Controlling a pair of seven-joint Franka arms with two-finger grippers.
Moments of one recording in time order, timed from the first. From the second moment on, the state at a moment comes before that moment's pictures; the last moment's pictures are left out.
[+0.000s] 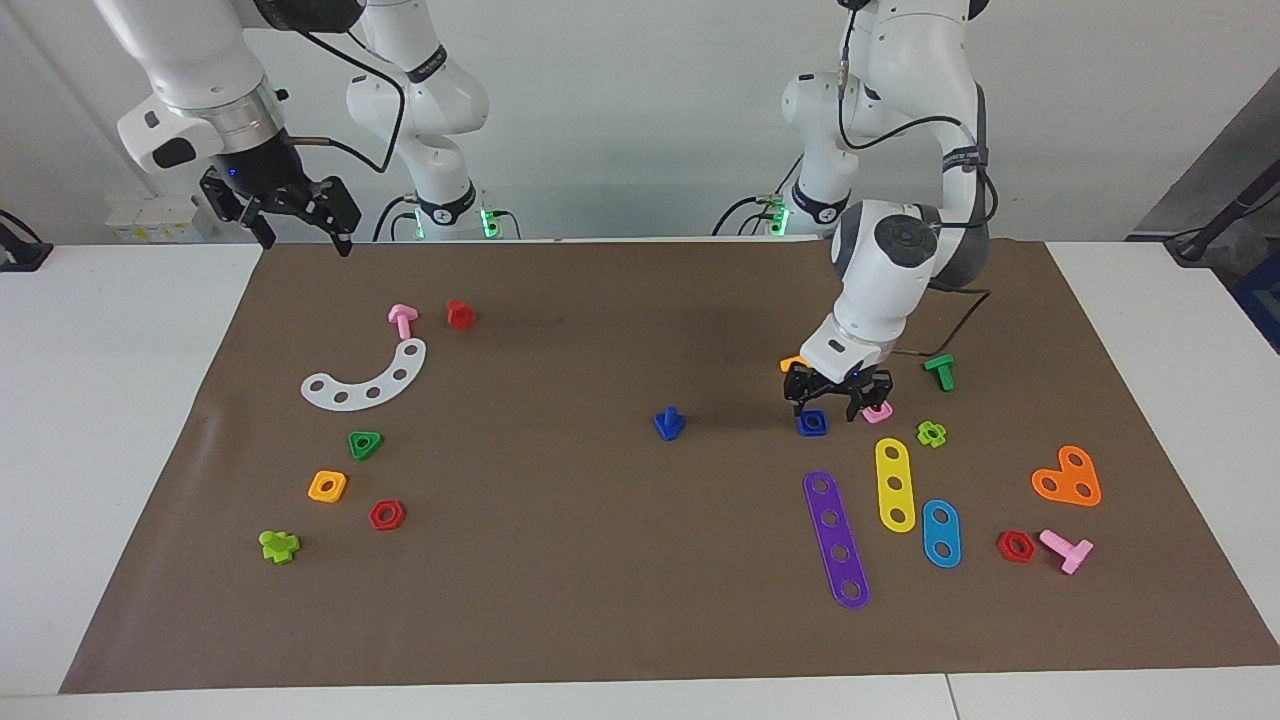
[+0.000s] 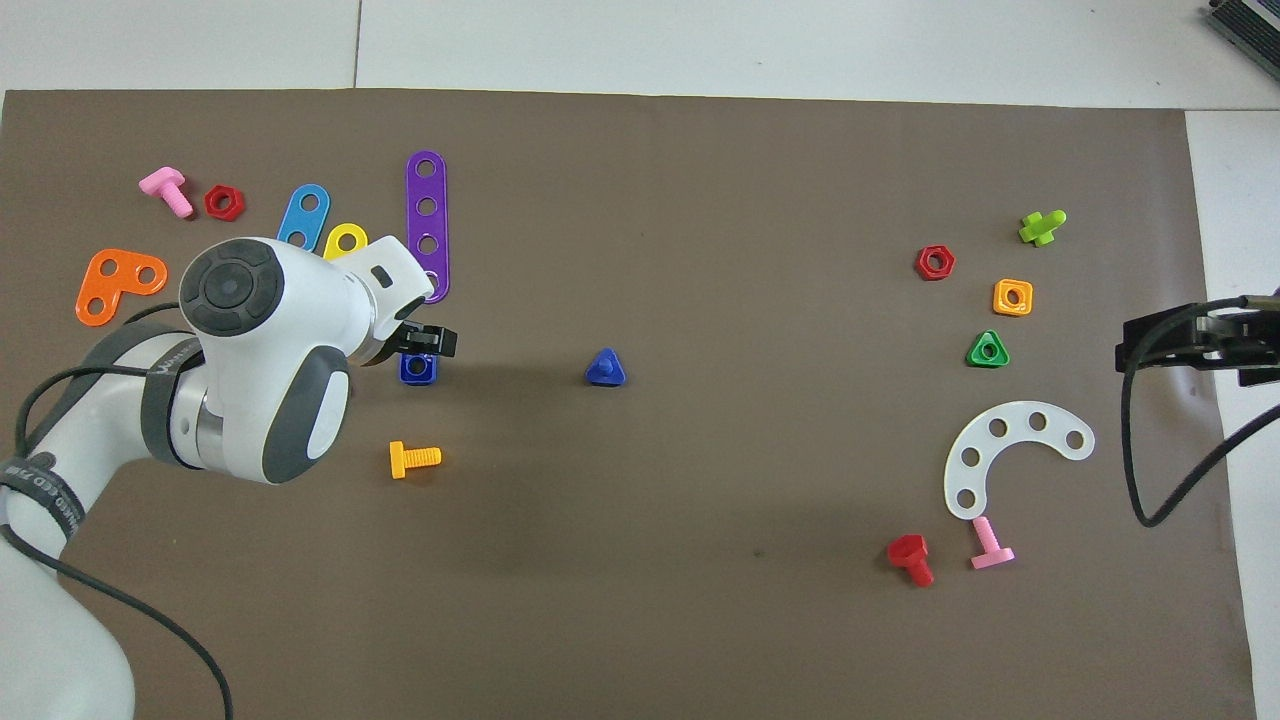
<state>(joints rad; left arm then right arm) -0.23 0.21 -0.08 -2.05 0.00 2.33 -0.11 -0.02 -0.07 0.01 -1.60 -0.02 1.50 0.14</state>
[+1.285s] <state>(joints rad) -0.23 0.27 -0.07 -2.11 0.00 2.41 -0.10 -0.05 -0.07 0.01 -1.61 0.01 1.51 0.14</state>
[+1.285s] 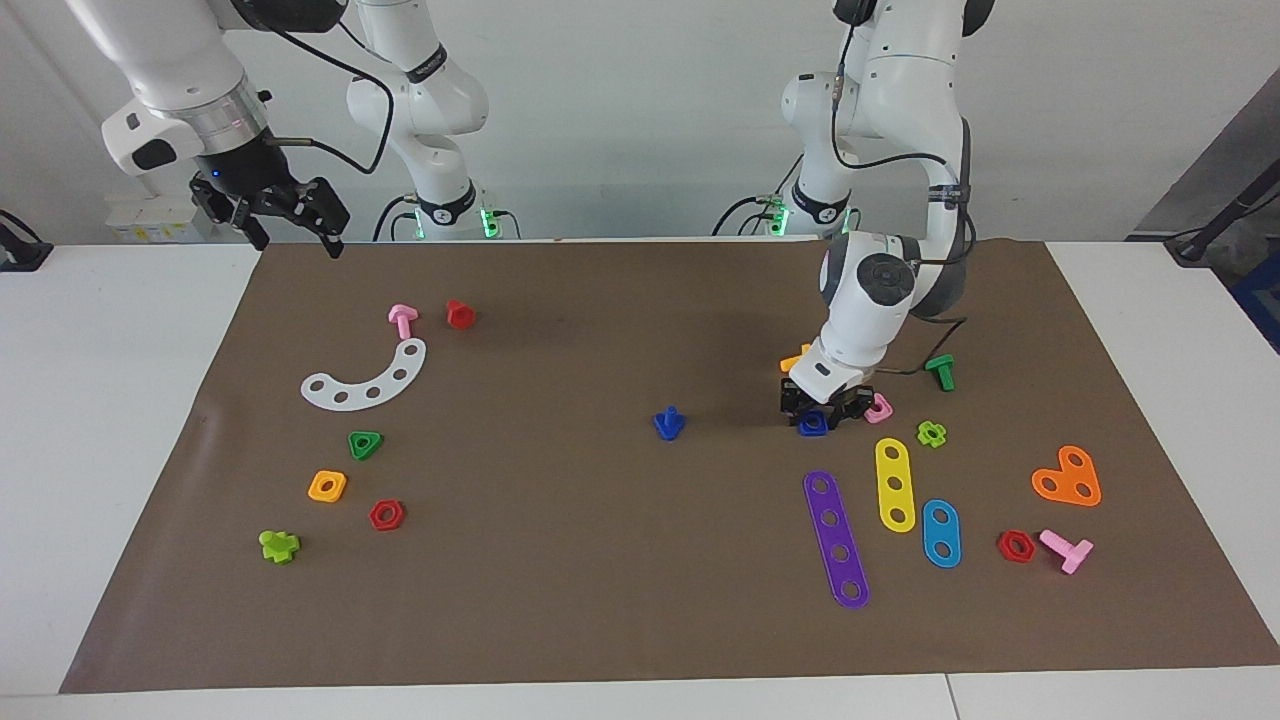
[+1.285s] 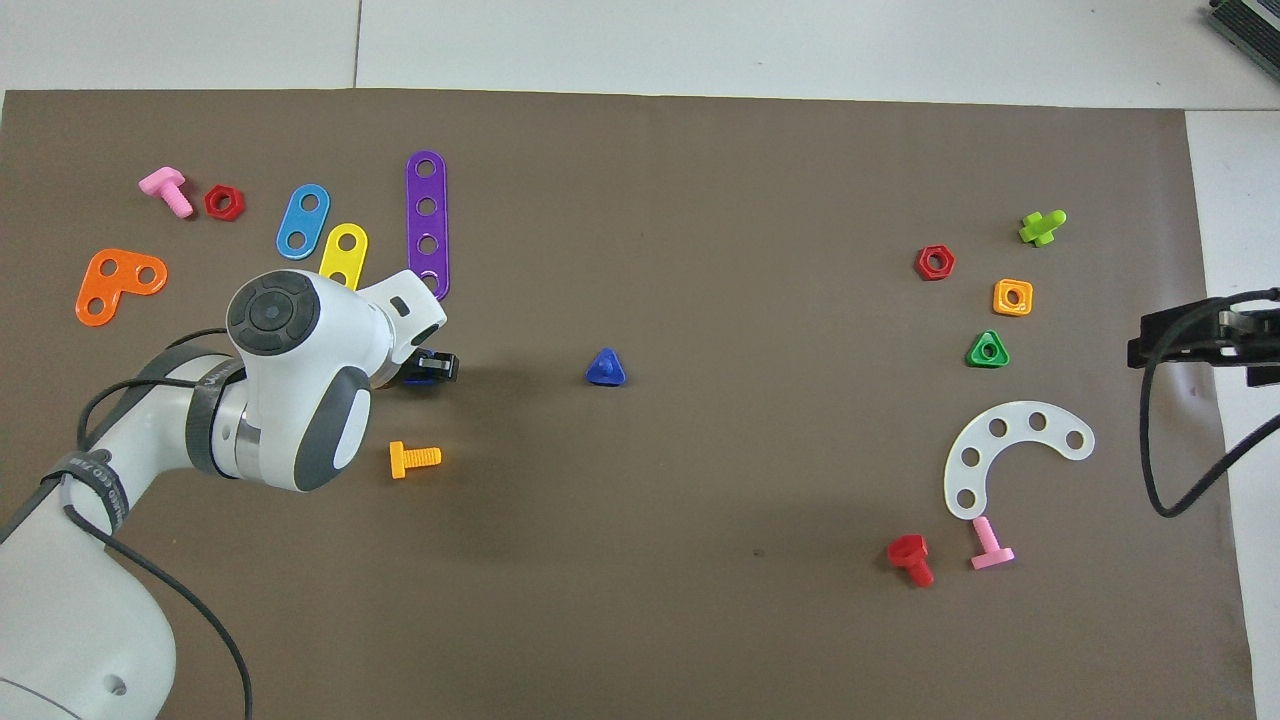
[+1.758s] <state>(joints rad) -0.23 0.26 -0.07 -2.11 0.00 2.41 -0.10 0.07 -0.07 -0.11 -1.61 0.01 1.51 0.14</state>
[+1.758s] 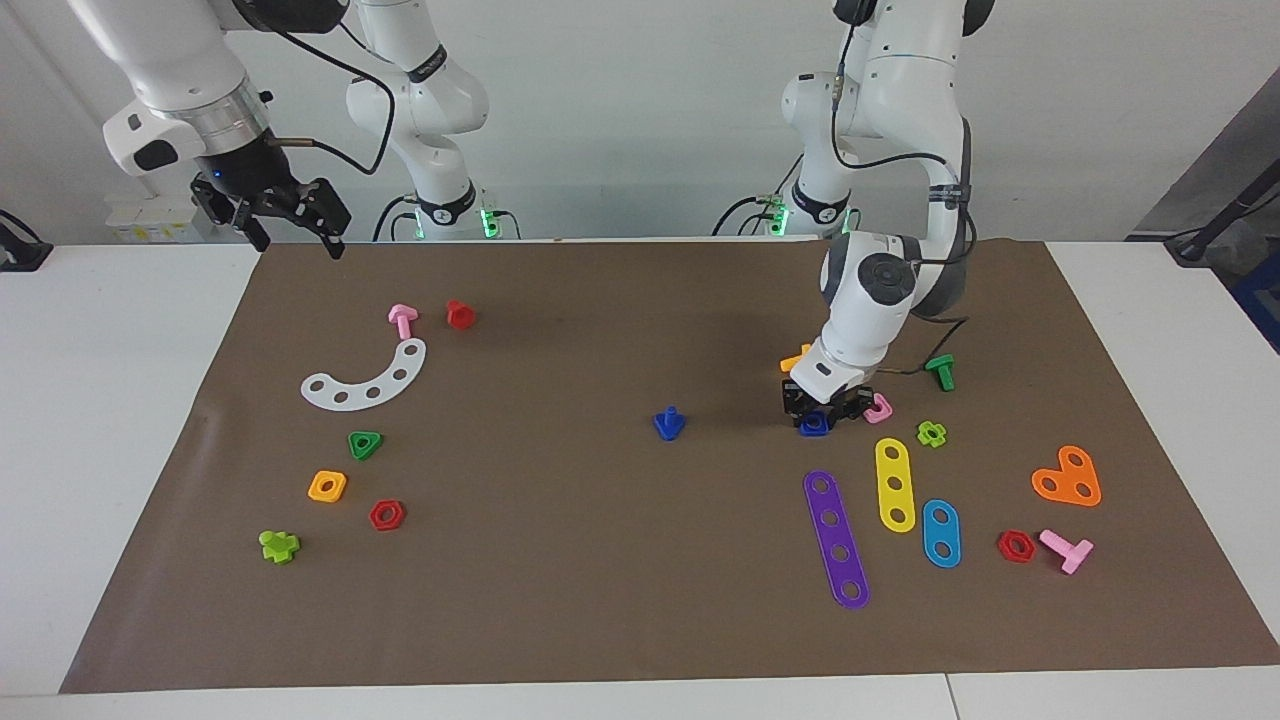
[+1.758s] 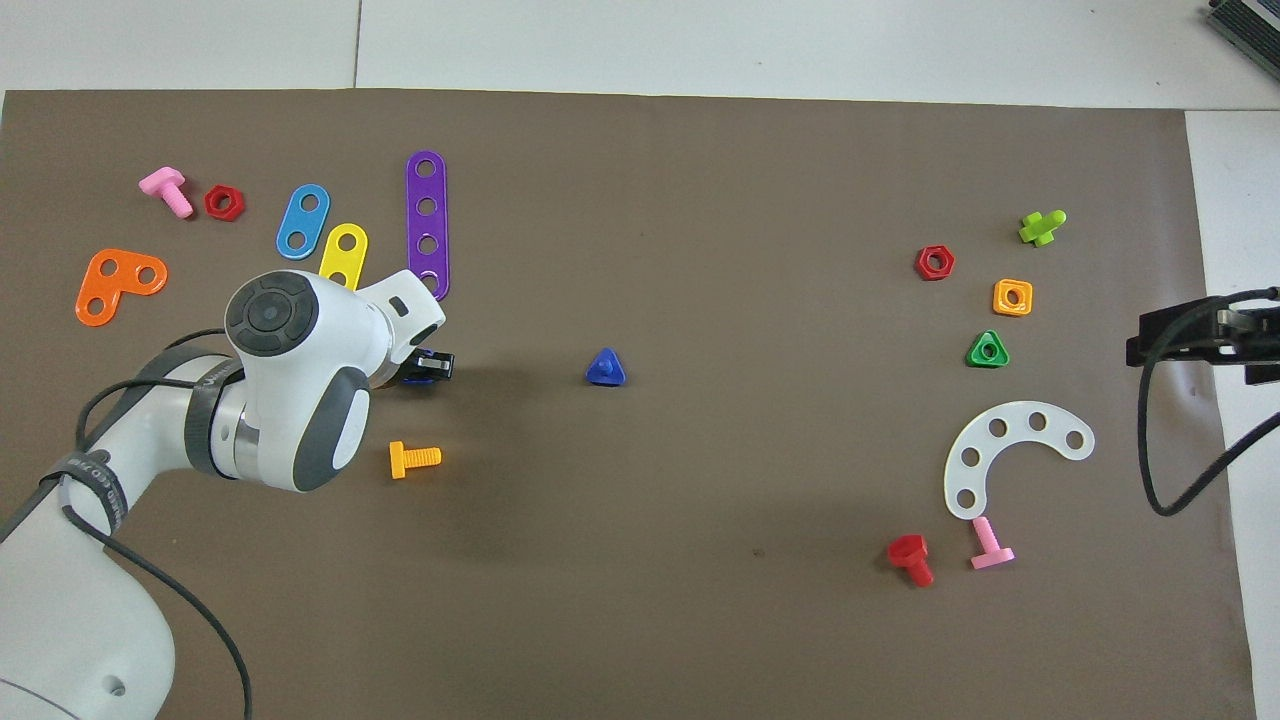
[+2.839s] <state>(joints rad) -0.31 0.29 -0.08 -1.91 0.00 2.24 -0.21 0.07 -0.06 -0.10 -1.61 0.01 1.51 0.14</state>
